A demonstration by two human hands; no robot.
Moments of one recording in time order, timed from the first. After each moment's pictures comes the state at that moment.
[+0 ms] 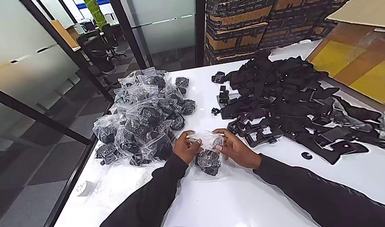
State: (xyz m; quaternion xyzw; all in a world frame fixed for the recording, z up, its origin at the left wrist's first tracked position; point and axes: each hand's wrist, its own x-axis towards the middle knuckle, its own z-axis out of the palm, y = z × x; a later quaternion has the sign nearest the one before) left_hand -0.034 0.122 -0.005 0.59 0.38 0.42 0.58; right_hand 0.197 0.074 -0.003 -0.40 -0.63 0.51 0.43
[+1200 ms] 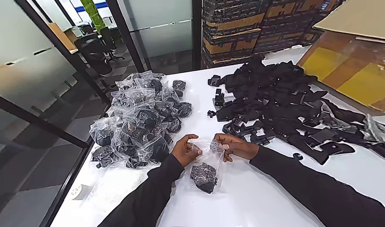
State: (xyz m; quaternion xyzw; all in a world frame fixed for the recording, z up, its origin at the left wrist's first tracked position) left_hand -0.039 0.126 -0.001 0.65 0.33 0.31 0.61; right_hand 0.241 0.106 -0.015 -0.17 -0.62 0.70 0.31
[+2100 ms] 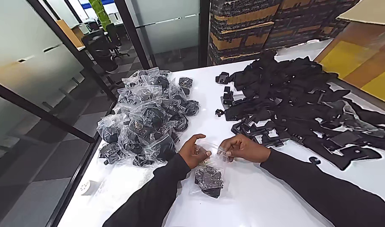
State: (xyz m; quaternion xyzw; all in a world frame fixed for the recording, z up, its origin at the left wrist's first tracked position) left_hand -0.046 0.125 0.001 0.67 0.30 0.27 0.62; right_hand 0.232 0.097 -0.012 -0.28 -0.66 0.61 0.35
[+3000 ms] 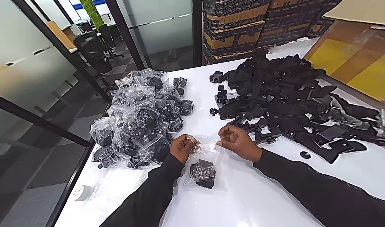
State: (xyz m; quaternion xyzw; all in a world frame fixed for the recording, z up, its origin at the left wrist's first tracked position) left_hand -0.043 0.133 -0.017 0.63 0.34 0.43 0.54; right_hand 0.220 0.092 -0.014 -0.39 -0.63 0.43 0.51
